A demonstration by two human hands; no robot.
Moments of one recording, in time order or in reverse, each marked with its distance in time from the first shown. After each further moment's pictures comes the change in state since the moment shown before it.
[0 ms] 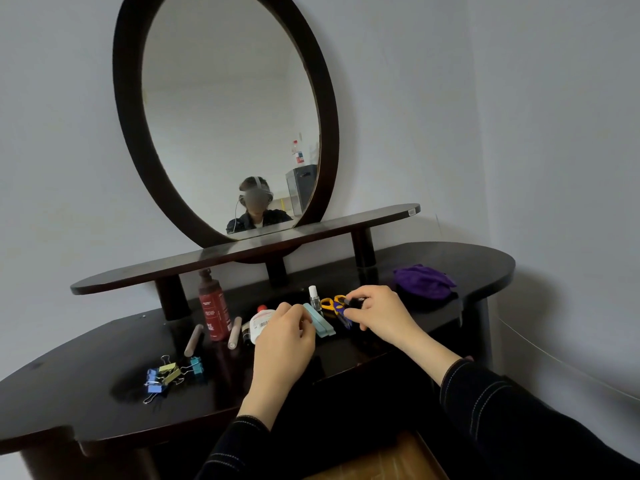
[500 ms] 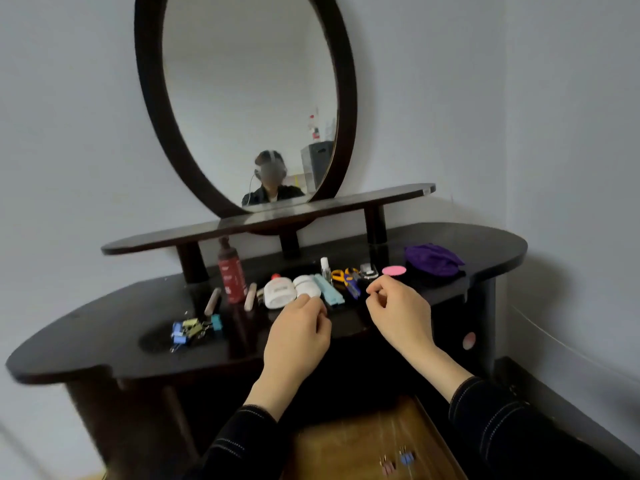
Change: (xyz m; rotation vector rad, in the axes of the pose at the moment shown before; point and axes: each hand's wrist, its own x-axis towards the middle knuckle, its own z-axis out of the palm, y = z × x) left_hand -0.044 0.004 -0.007 0.044 -0.058 0.085; right_hand -0.062 0.000 0.014 -0.278 0.376 -0.131
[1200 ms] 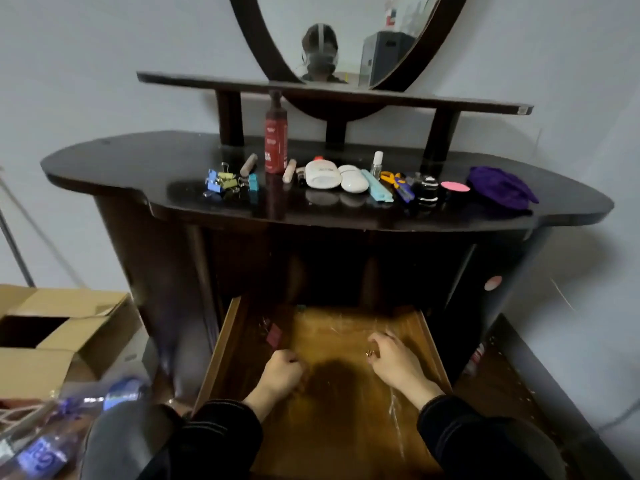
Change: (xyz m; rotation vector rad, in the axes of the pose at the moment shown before) left_hand -0.228 -0.078 0.114 -0.597 -0.540 -1.030; right_hand -0.186 0.111 0.100 -0.356 -0.896 0.097
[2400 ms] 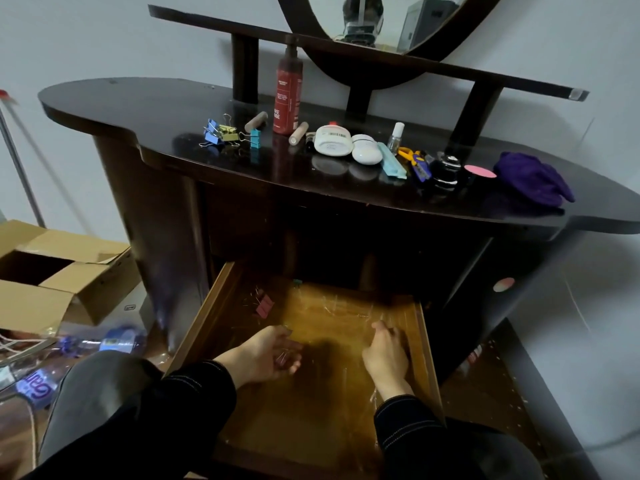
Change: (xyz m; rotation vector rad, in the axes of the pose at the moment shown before) left_hand 0.009 -0.005 0.009 -0.776 -0.210 -0.458; right_hand 0.006 0.004 0.020 0.056 0.051 0.242
